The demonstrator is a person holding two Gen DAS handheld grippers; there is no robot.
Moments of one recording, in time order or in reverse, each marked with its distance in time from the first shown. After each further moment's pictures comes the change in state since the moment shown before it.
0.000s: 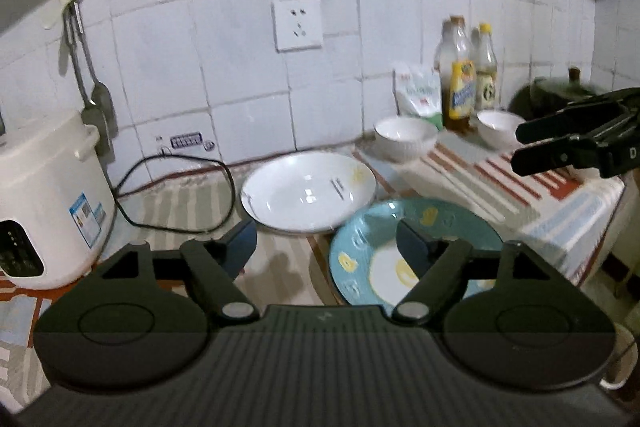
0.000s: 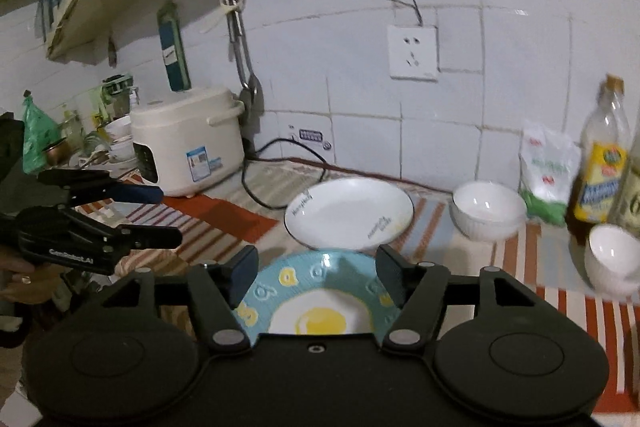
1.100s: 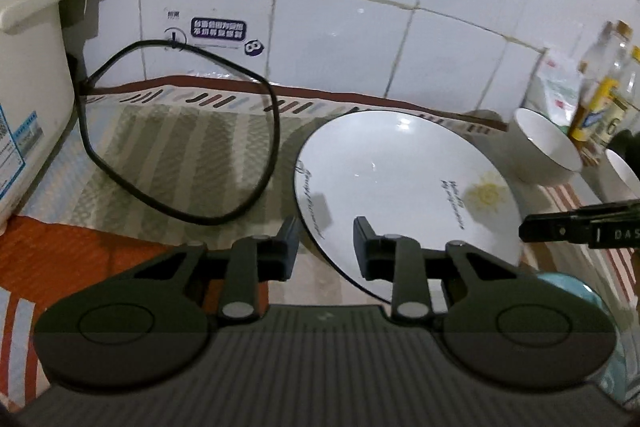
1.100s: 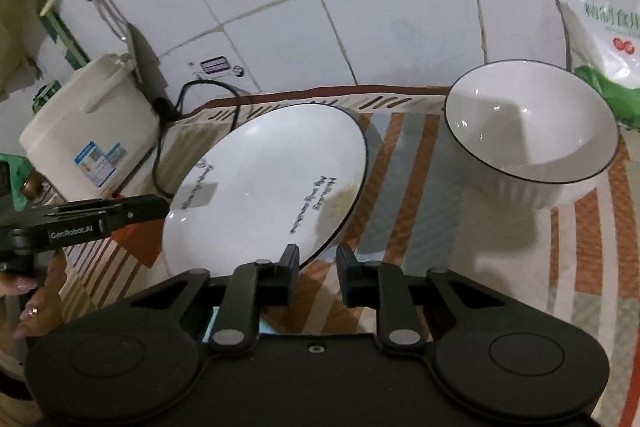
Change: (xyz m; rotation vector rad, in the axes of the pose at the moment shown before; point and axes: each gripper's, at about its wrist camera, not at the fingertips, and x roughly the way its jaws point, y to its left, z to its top) left arm 0.219 0.100 0.002 -0.342 0.250 0.042; right arm 0.222 -0.125 -0.002 0.343 0.296 0.085
